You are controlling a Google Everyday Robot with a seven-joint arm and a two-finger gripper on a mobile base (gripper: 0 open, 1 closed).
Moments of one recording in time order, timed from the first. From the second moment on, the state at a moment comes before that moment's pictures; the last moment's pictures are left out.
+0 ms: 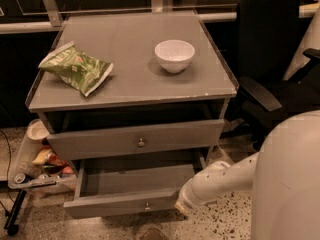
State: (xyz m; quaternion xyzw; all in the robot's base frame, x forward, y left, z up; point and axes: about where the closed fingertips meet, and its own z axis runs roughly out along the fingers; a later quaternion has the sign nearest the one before) arm 0.453 -0.094 0.421 -0.45 0.88 0.10 0.13
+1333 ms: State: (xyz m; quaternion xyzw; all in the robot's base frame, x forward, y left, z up) arm 0.453 -0.094 0.421 -0.45 0.88 0.10 0.13
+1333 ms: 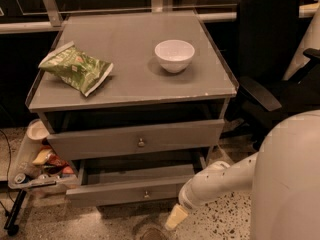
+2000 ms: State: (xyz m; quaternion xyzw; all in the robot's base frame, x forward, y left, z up) arm 0.453 -0.094 0.421 -0.45 0.88 0.10 0.13
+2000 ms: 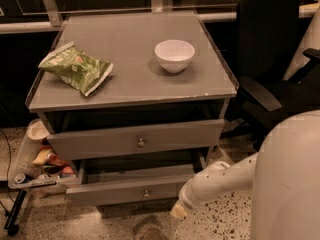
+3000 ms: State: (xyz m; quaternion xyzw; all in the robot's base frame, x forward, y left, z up) arm 0.474 -0.101 0.422 -0.44 0.88 0.07 0.14
